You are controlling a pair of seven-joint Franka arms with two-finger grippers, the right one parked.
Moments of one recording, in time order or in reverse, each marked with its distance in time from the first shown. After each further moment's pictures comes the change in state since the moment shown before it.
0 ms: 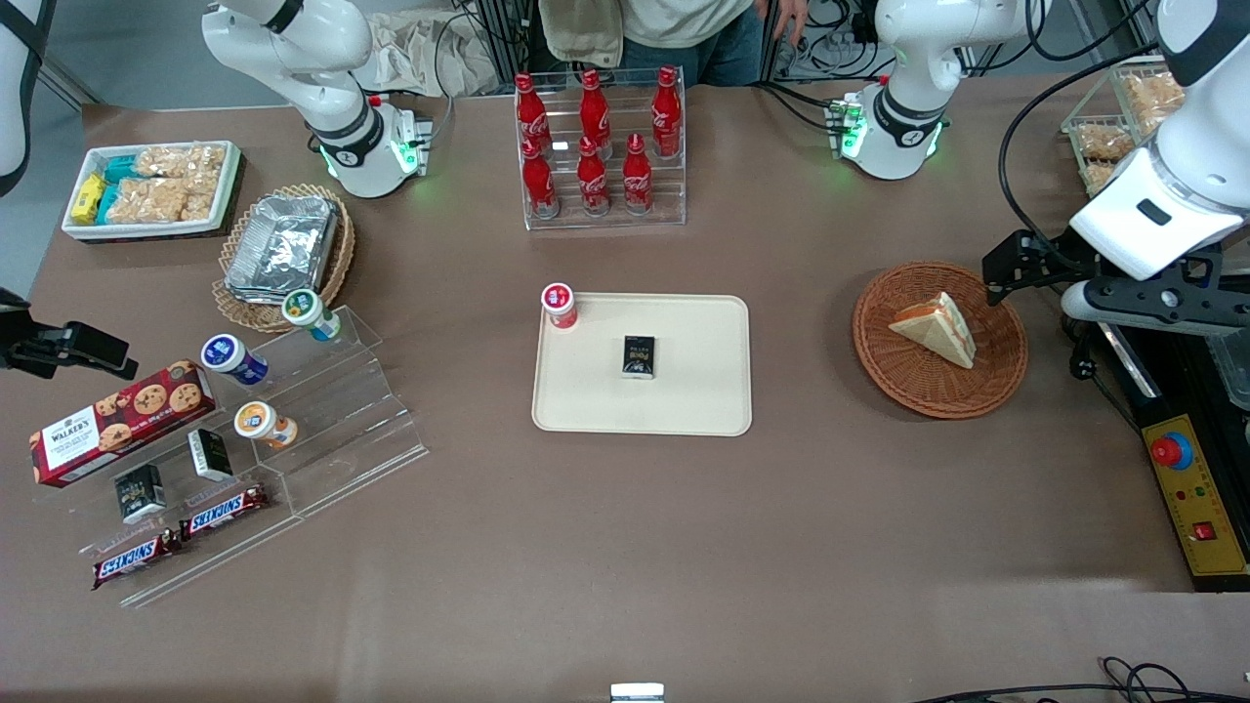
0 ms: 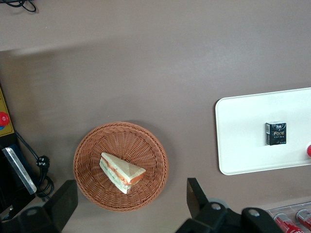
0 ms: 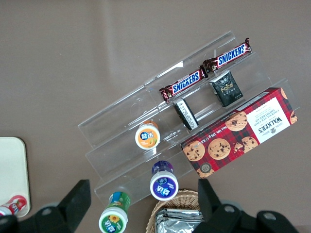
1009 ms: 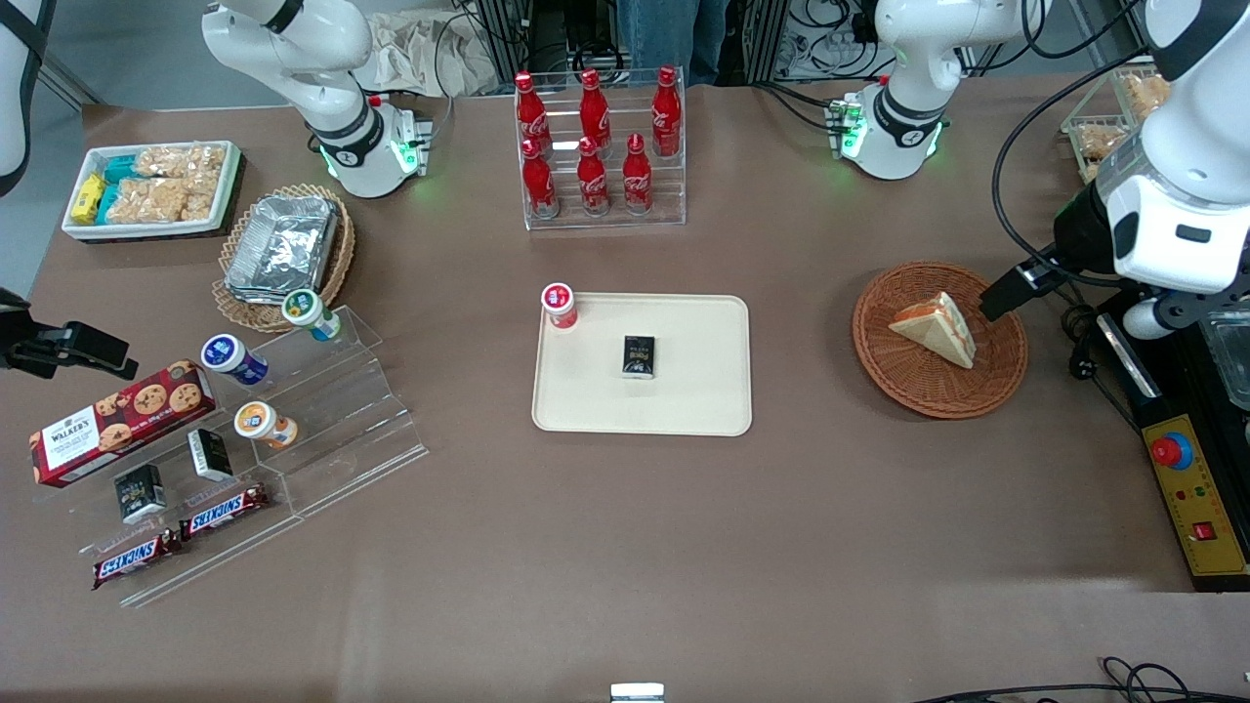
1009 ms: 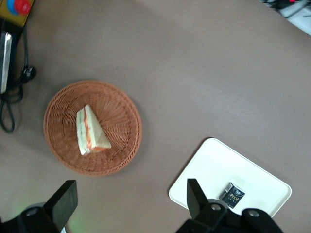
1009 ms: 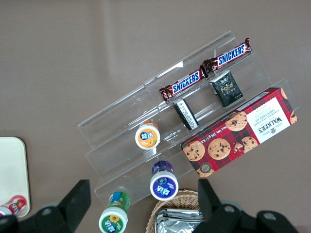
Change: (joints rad) arm 0.000 -0.007 -0.012 -0.025 0.000 -0.032 -0.743
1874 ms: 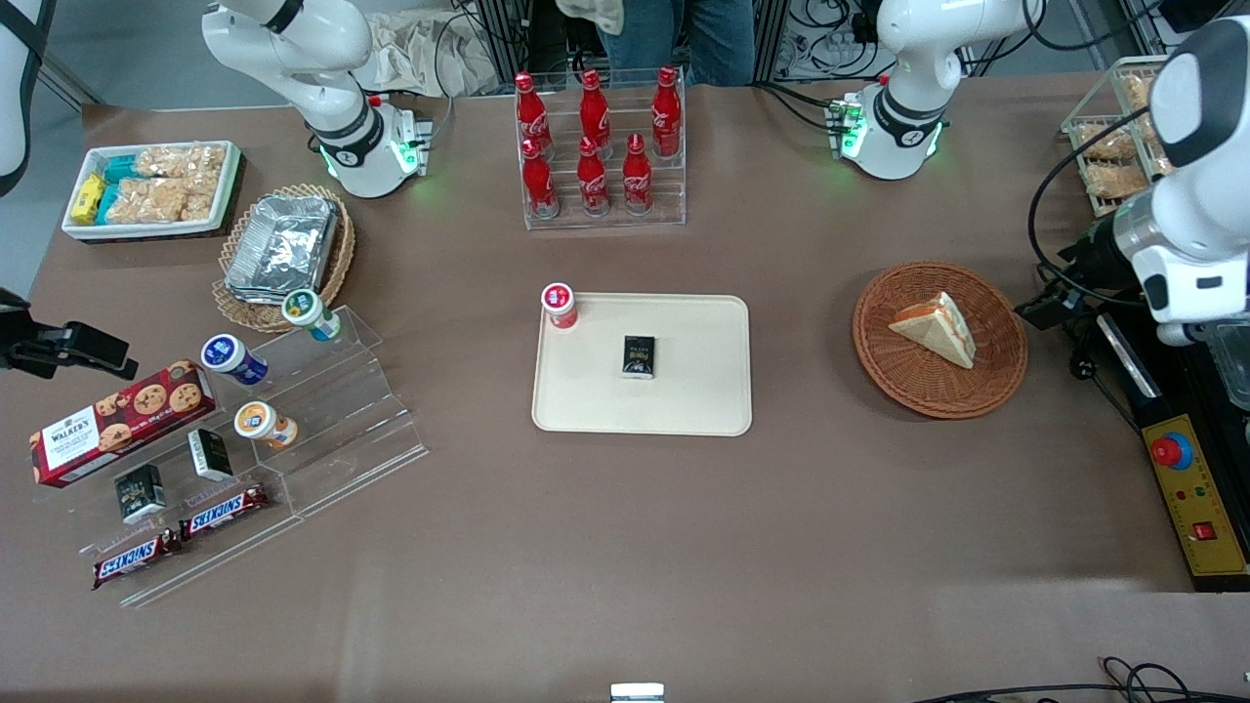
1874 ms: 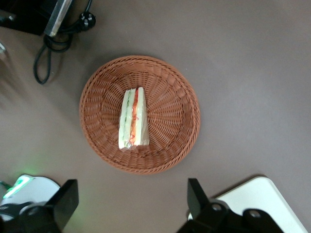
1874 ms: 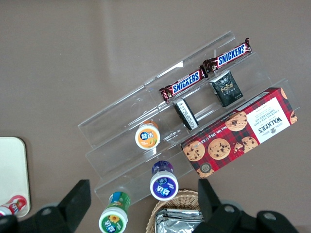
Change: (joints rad) arm 0.166 -0.179 0.026 -0.500 -0.030 0.217 -0.141
